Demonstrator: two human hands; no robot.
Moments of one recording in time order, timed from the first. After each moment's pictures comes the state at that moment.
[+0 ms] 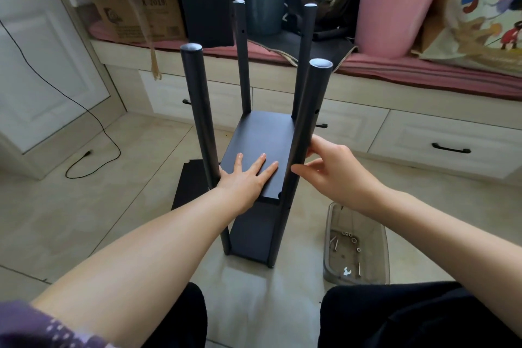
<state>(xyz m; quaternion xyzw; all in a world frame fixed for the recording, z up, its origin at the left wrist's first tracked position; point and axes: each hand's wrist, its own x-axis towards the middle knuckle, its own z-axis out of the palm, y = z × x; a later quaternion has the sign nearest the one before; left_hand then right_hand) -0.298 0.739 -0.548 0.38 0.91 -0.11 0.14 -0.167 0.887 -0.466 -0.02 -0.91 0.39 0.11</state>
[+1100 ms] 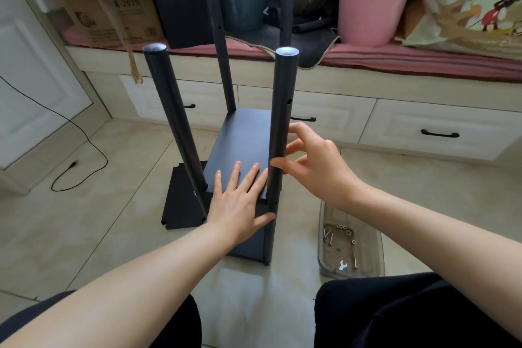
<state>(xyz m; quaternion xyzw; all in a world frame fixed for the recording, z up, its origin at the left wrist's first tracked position) -0.265 0.737 -0.588 0.40 0.92 -0.02 0.00 -0.176 0.894 -0.483 -0.06 -0.89 0.42 0.18</state>
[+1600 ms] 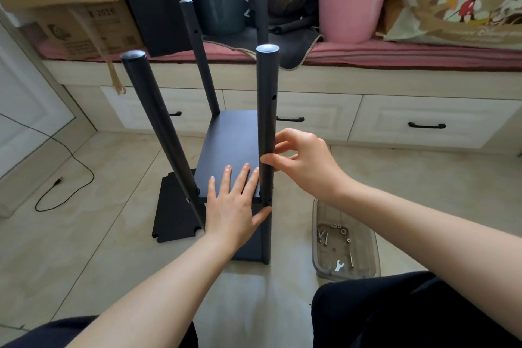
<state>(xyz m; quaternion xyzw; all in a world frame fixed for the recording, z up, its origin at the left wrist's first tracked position) -0.267 0.759 -0.598 0.37 0.93 0.01 -0.06 -0.185 0.908 -0.484 -0.10 -0.85 0.47 0.20</state>
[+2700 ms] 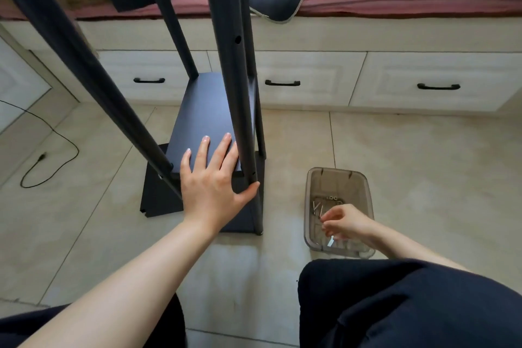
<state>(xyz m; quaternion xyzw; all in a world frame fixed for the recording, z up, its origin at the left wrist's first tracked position) -0.262 0.769 -0.608 0.34 0.92 0.07 -0.15 -0.099 1.016 -0.711 -0.37 -0.76 0.52 -0.17</state>
